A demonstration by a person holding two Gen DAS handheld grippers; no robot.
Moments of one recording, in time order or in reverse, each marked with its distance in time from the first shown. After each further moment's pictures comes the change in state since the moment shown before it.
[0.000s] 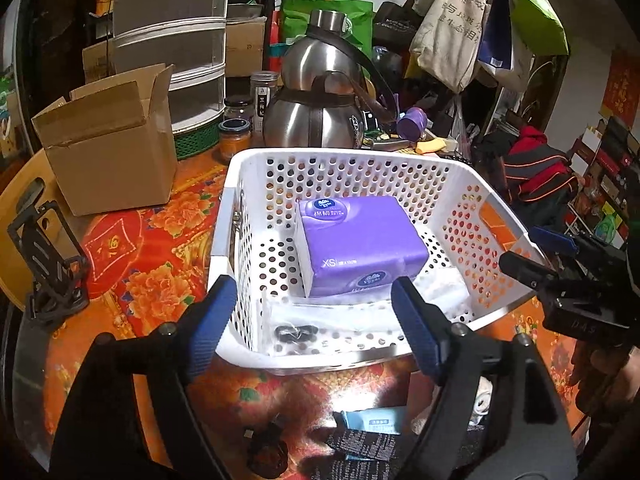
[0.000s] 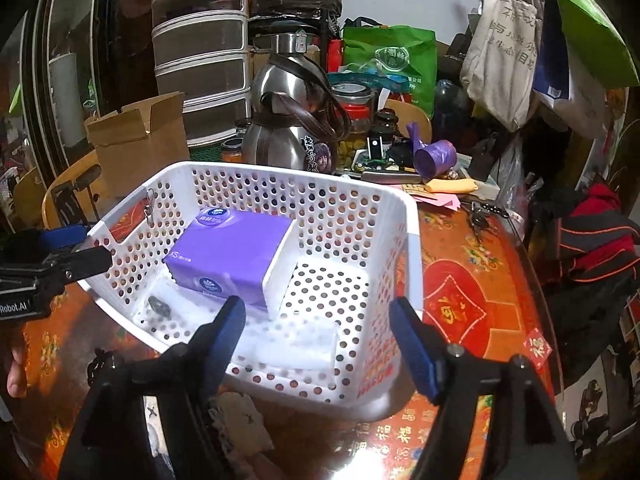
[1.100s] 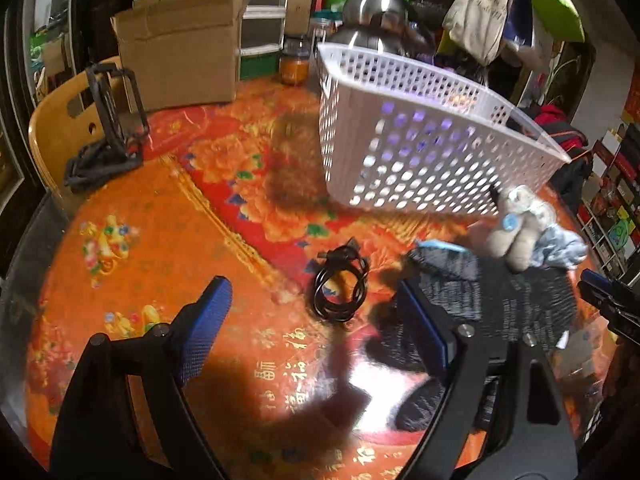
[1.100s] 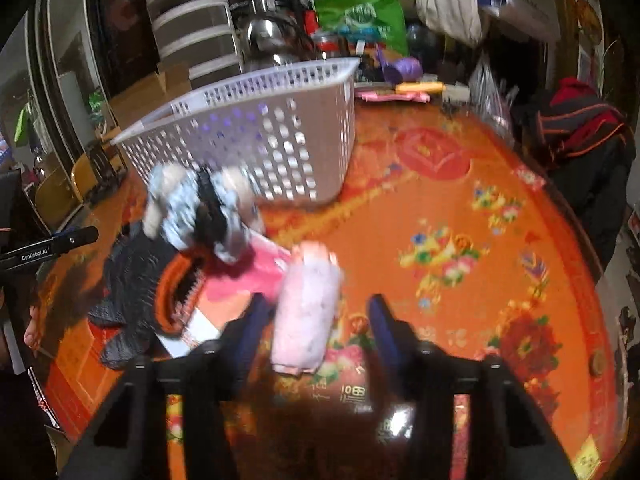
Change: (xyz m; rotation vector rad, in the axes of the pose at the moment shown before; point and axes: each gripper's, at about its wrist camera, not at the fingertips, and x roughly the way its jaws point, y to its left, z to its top) left arm -0.045 0.055 -0.156 -0.087 0.079 0.071; right arm -0.063 -0.025 -0.181 0.148 0.082 0.080
